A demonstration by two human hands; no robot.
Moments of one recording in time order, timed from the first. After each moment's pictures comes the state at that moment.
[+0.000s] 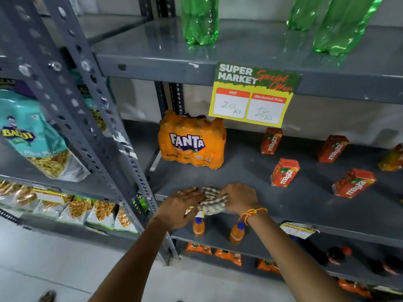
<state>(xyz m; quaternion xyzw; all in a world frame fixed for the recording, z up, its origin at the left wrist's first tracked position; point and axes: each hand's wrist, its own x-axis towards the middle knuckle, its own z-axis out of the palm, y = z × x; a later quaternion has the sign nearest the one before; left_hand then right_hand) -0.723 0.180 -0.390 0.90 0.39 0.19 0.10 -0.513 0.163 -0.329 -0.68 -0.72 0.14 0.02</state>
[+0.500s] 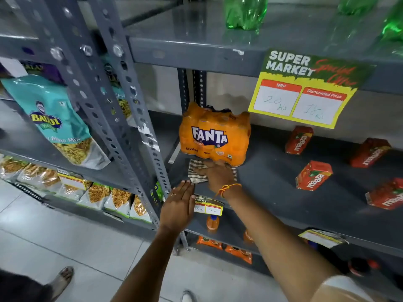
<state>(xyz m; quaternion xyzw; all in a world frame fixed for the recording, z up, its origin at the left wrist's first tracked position) -0.753 0.168 -0.409 0.76 0.61 0.23 0.03 -0.599 0.231 -0.348 -0.55 -0.83 0.05 0.00</state>
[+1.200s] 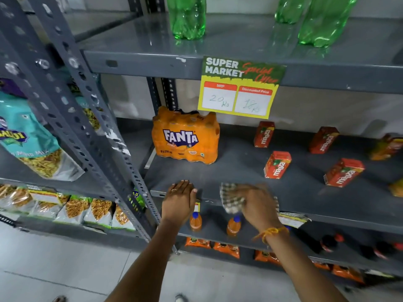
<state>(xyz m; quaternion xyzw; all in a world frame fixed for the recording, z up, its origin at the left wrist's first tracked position) -0.690 0.161 -0.380 0.78 0.59 0.20 0.03 -0.473 0.122 -0.343 -0.68 -0.70 0.13 0.14</state>
